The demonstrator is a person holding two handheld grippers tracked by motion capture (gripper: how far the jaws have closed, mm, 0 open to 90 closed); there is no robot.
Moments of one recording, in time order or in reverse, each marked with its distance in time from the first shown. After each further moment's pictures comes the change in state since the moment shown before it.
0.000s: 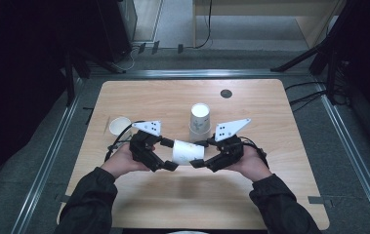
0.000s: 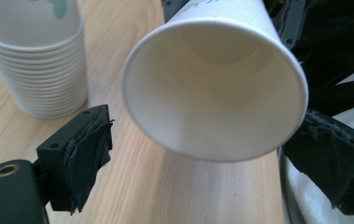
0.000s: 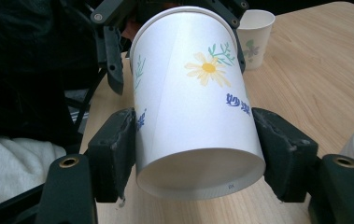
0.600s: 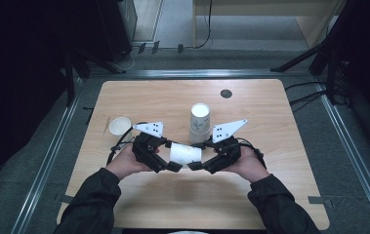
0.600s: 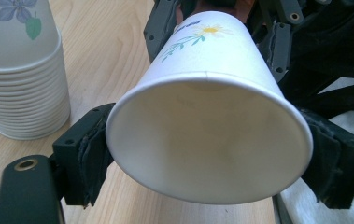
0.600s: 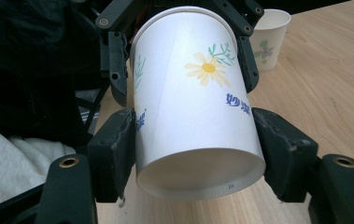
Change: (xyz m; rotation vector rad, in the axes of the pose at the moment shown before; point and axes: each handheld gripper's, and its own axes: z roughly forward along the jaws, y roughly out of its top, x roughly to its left) left arm -0.002 0.000 0.004 -0.046 -0.046 0.007; right arm 0.002 0.000 0.007 0.001 0.043 0.006
